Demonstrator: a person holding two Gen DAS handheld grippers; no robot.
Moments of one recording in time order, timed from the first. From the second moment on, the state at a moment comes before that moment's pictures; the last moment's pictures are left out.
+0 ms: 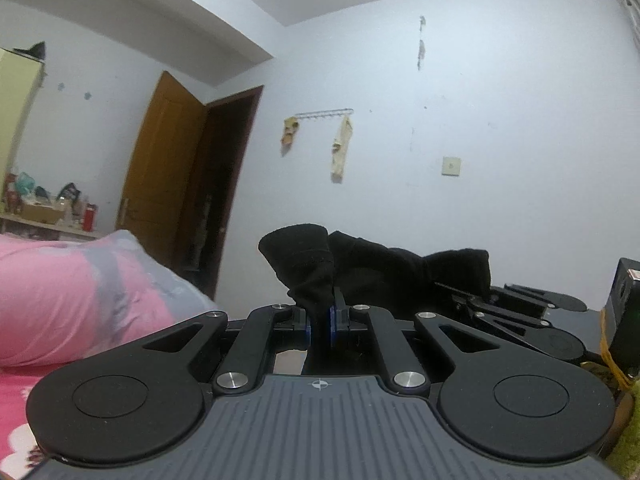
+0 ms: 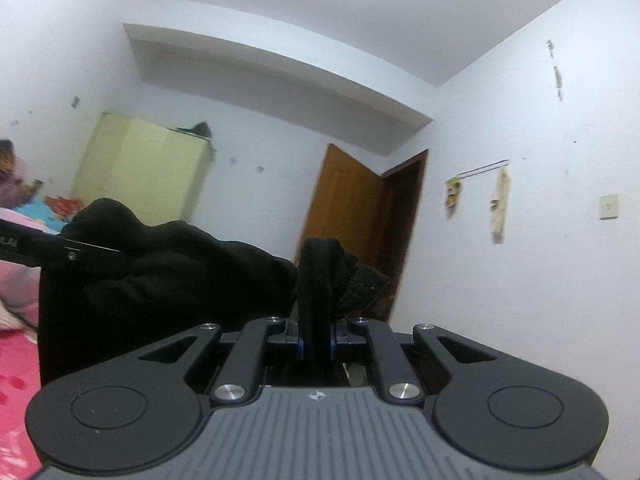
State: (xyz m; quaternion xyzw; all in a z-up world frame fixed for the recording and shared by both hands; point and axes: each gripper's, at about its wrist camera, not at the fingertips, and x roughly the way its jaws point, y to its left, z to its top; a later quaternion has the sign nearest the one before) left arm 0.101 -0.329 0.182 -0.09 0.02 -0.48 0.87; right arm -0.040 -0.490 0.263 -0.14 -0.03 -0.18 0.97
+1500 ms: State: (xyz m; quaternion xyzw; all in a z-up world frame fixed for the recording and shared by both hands) left arm 0.324 -0.475 0.026 -0.10 0.21 -0.44 0.87; right arm 0.229 -0.689 0.107 -0.12 0.13 -0.14 0.97
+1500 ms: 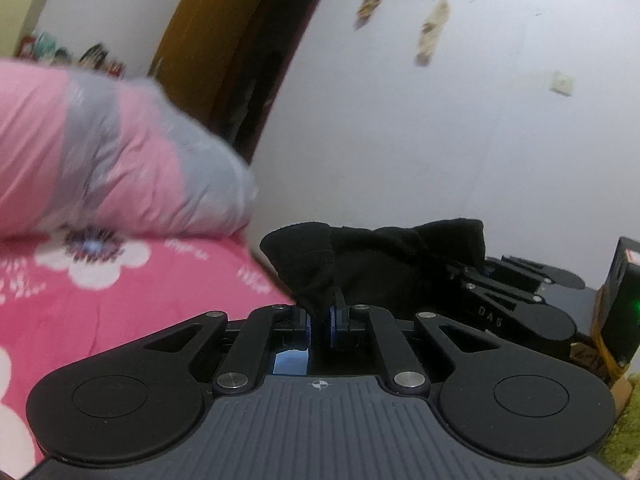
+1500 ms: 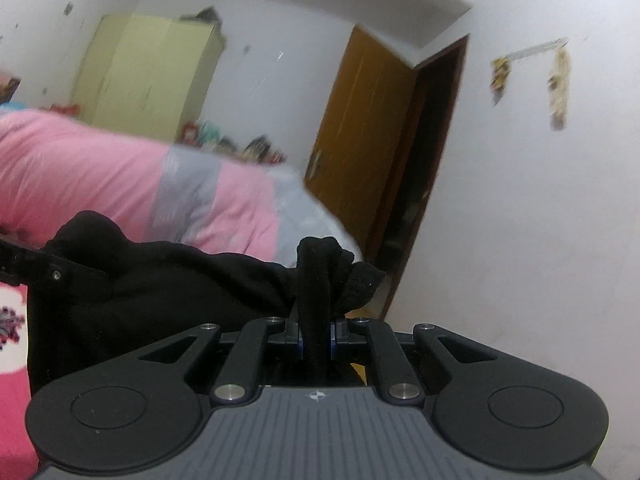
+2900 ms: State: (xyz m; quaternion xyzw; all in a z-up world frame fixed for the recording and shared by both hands) left arm 0.315 -0.504 -0.030 0.07 0.18 -0.44 0.87; right arm 0.286 -0.764 0.065 0.09 0.29 -0.08 0.95
